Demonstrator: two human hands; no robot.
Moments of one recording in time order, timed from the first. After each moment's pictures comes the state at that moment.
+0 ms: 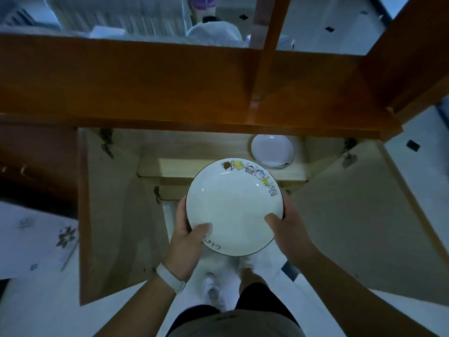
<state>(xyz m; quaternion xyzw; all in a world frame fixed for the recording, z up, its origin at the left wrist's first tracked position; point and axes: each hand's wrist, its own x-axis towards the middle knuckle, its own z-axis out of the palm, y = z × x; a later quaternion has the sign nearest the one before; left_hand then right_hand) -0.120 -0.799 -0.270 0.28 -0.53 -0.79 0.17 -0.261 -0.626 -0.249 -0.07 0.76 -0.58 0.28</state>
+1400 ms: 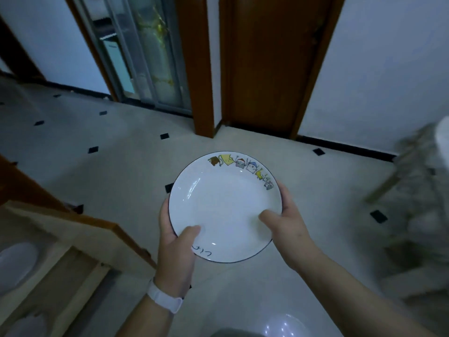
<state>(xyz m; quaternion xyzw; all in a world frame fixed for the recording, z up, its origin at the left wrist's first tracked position) -0.086 -0.223 -0.123 -0.11 -0.59 -0.79 -0.13 0.007 -0.047 -0.101 0.23 0.63 -0.72 -0.19</state>
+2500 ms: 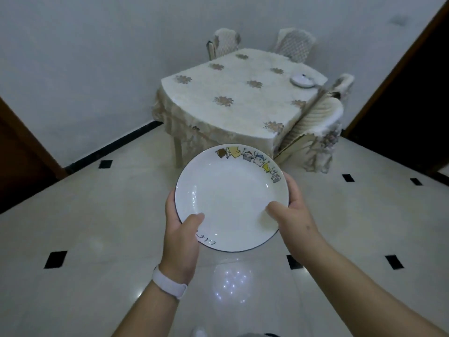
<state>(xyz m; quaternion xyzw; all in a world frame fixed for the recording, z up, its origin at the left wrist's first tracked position) -0.089 0.196 -0.132 -0.40 -0.38 -0.55 -0.63 0.102 0.151 -0.095 0.59 0.38 -0.42 -0.57</state>
